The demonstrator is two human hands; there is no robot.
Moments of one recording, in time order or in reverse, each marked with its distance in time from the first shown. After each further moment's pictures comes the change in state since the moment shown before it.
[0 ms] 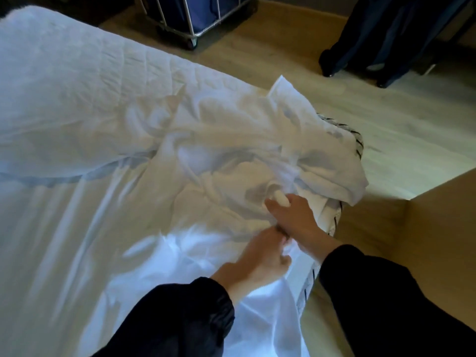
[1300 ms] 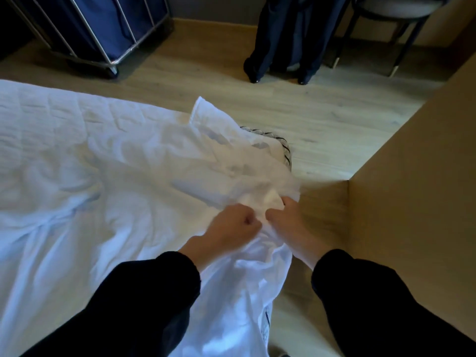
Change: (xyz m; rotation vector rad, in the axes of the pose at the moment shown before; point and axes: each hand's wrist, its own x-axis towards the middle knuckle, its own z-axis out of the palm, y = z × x) left_hand 0.108 0.041 -0.030 0.149 -0.064 0.021; right_hand 0.038 0.037 -0.082 0.318 0.192 0.126
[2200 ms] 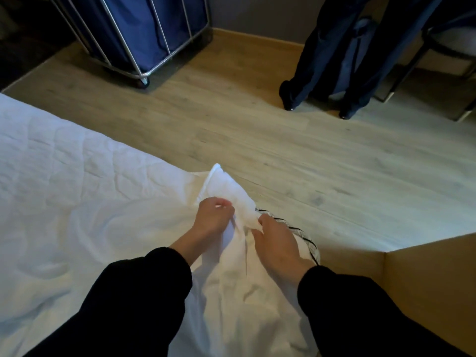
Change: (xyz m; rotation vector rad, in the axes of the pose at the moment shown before) left_hand 0.230 -0.033 -0.127 -0.640 0.436 -0.533; right_hand 0.197 -0.132 0.037 -0.801 -0.163 -0.355
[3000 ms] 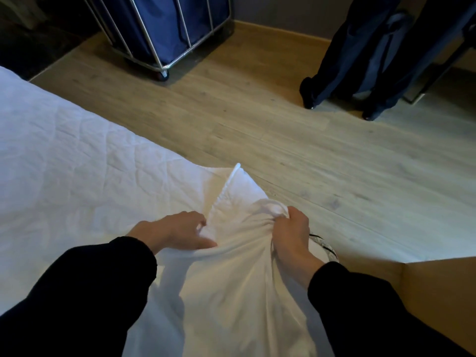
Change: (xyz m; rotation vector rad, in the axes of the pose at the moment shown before) left_hand 0.029 -0.034 -0.102 1.082 -0.429 0.098; right_hand 0.015 -0.038 -0.009 0.781 0.240 0.310
